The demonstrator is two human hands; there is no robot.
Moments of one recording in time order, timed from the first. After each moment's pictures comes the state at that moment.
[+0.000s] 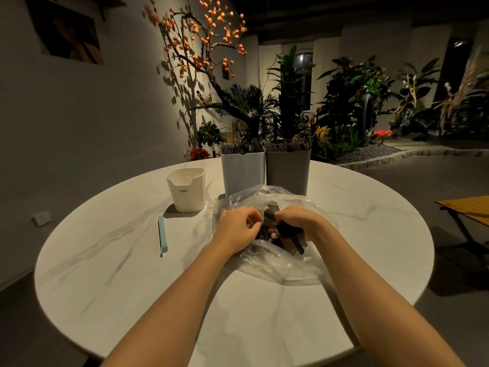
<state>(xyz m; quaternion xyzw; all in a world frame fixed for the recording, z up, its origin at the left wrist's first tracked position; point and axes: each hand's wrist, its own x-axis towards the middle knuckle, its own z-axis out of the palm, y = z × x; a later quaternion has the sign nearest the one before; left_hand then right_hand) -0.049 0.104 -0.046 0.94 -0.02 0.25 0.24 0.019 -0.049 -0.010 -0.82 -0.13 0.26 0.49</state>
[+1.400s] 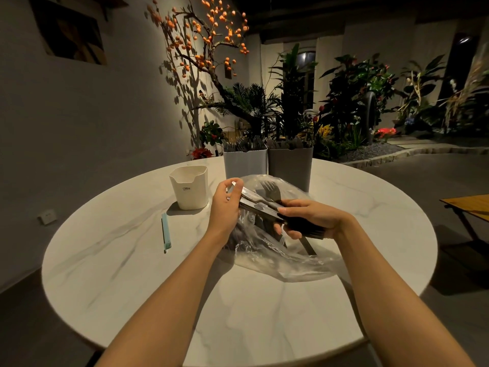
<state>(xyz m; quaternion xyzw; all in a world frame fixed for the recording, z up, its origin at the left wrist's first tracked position) -0.059 0.103 -0.019 0.72 0.05 0.33 0.61 0.010 -0.090 0.000 -0.64 -0.39 0.38 0.55</state>
